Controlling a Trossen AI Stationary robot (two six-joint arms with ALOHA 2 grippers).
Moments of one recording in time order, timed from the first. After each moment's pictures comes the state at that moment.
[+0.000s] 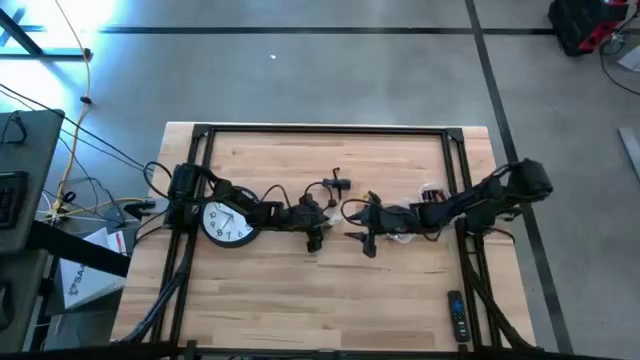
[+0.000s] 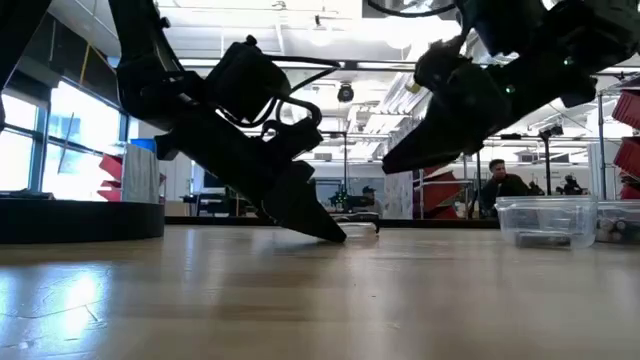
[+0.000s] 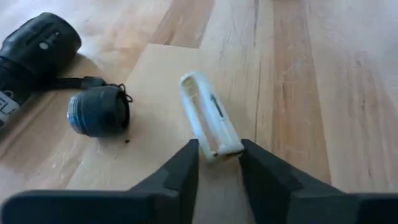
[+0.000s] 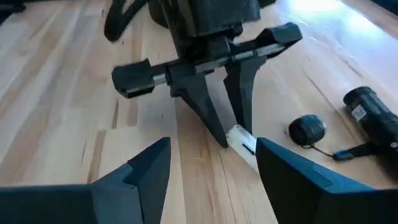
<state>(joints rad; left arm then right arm) -0.07 2.00 0.78 0.59 -0.22 -0.12 0.16 1.56 0.53 0.50 0.23 0.16</state>
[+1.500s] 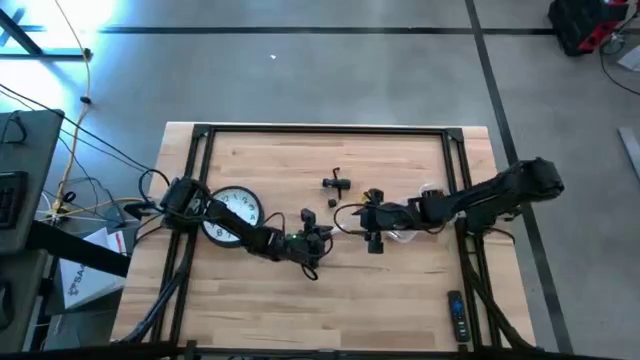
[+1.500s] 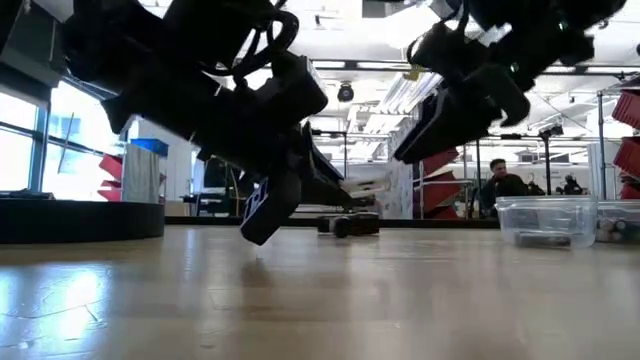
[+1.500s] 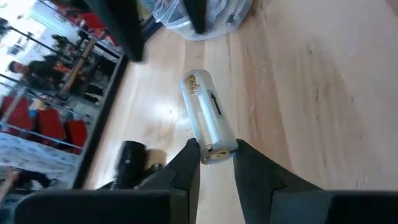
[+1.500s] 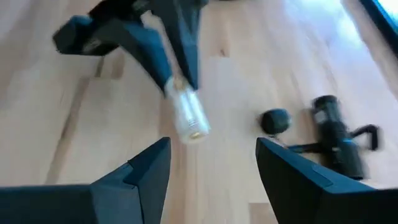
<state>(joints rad) -0.29 2.00 0.86 0.61 -0.69 0.44 0.15 1.42 0.68 0.03 0.25 -0.03</state>
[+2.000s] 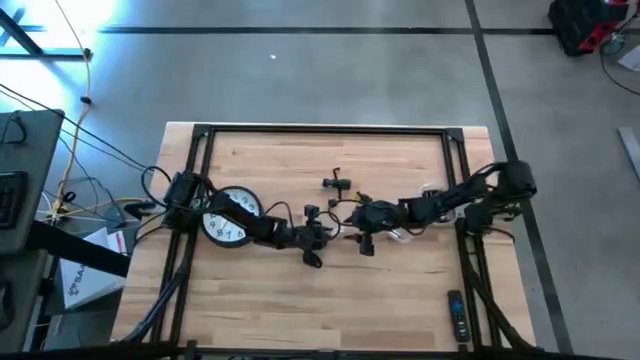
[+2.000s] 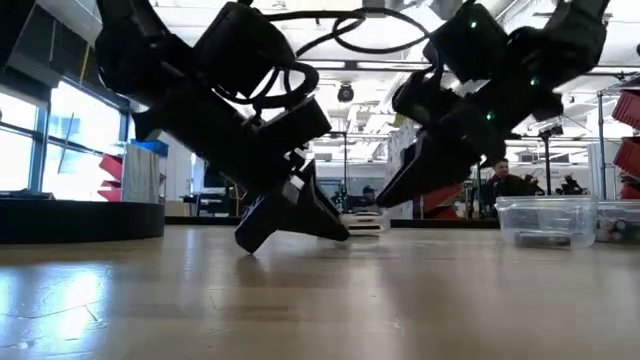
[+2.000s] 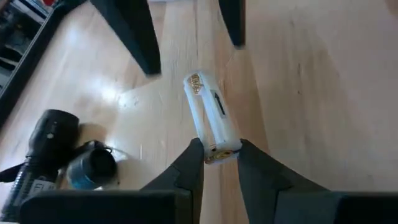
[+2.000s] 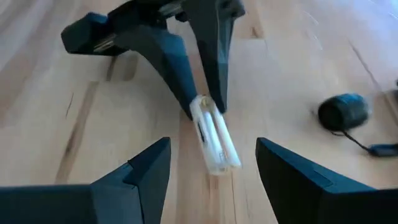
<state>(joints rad) -0.21 2.00 0.86 0.50 -0.45 0.26 0.07 1.68 0.60 0.45 0.04 0.04</state>
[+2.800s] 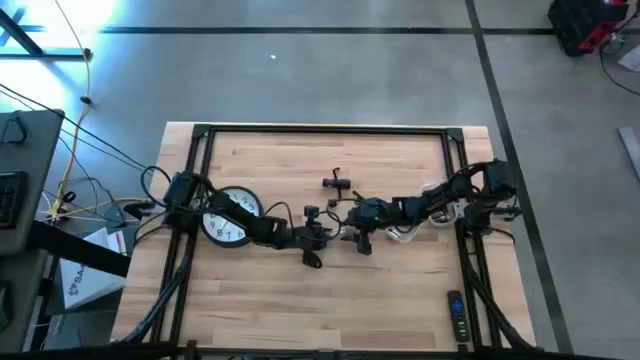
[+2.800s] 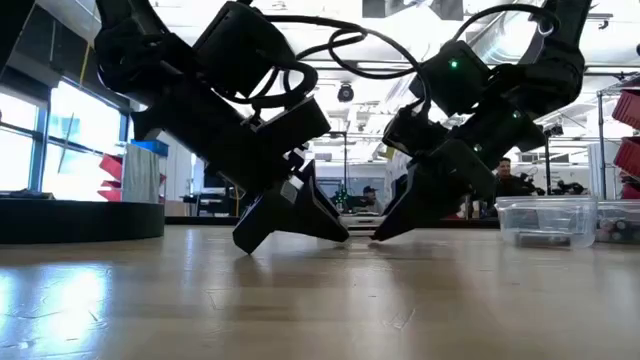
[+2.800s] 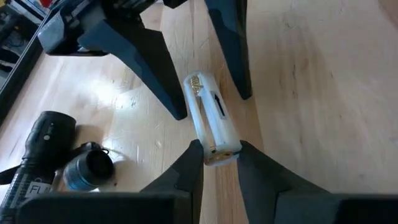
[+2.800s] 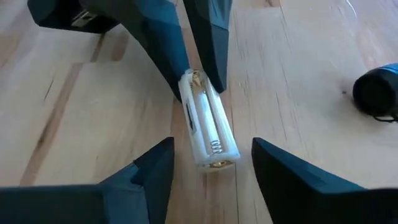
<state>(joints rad) -0.21 2.00 0.86 0.49 -0.45 0.26 0.01 1.80 0.60 0.51 -0.09 0.04</state>
